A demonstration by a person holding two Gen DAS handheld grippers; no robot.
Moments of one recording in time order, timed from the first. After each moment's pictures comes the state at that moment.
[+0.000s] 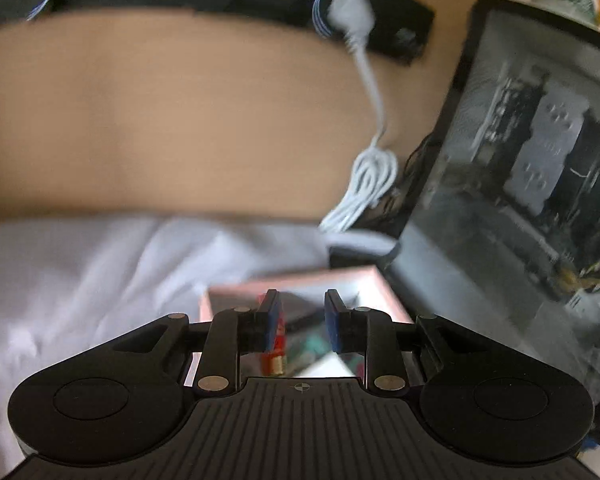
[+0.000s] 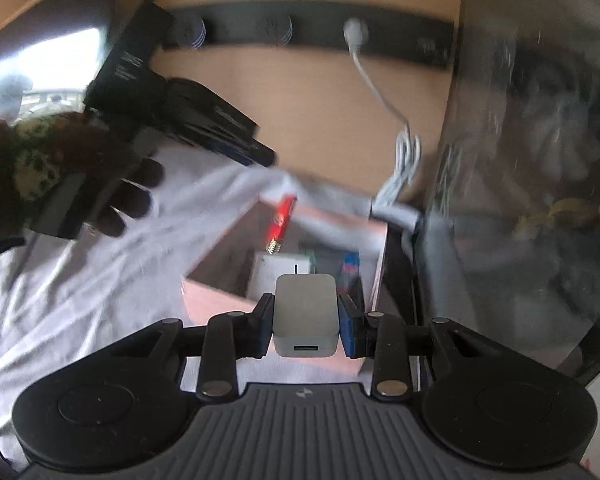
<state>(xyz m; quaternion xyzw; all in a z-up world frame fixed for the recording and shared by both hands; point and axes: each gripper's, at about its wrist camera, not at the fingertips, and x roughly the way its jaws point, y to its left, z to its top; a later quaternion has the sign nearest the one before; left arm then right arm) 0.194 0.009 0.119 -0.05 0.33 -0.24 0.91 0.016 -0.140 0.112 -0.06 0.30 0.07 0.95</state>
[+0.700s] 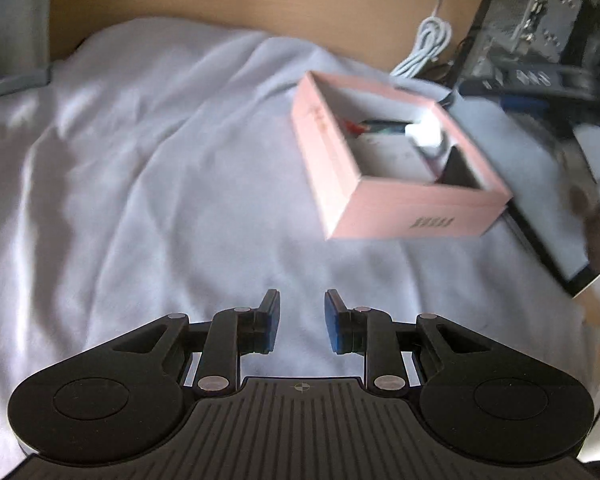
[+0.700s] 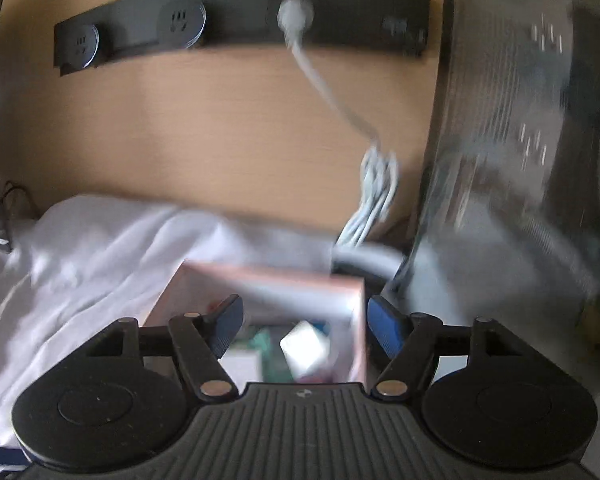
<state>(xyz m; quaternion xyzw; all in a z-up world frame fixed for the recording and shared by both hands) 0.046 0.085 0.026 -0.06 0.43 -0.15 0.89 0.130 -0.141 0.102 -0.01 0.30 -0.01 0.96</state>
